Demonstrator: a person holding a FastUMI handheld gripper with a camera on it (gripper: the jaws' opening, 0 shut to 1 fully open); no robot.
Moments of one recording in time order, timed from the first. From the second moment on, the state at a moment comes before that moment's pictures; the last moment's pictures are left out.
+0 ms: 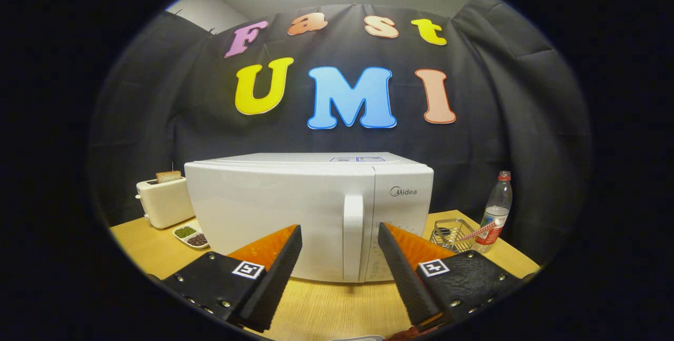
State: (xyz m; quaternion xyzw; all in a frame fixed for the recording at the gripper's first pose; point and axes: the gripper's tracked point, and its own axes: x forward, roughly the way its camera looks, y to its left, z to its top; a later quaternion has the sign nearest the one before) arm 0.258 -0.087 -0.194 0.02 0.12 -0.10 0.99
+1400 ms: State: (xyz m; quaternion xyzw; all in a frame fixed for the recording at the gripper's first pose) arm 0.228 -0.064 -0.216 0.07 0.12 -0.10 0.99
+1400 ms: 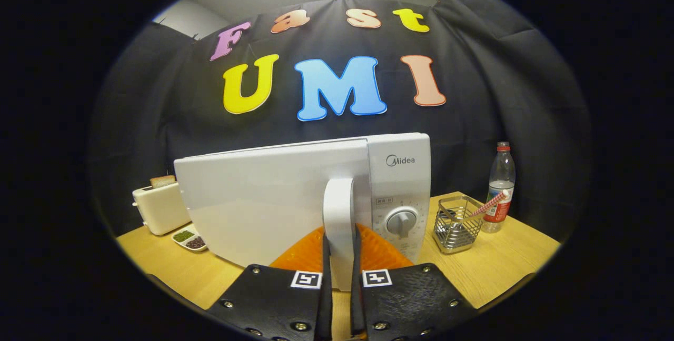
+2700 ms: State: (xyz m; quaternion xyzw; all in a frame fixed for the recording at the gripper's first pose) arm 0.089 0.244 -0.192 -0.02 0.09 -0.01 1.00
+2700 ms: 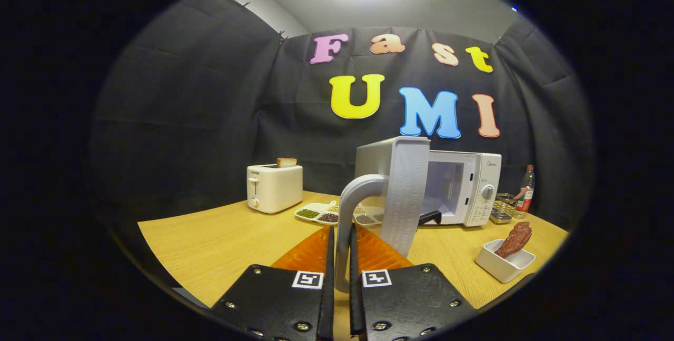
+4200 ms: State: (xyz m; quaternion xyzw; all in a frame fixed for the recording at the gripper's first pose) arm 0.072 -0.008 -0.183 0.12 0.12 -0.01 0.99
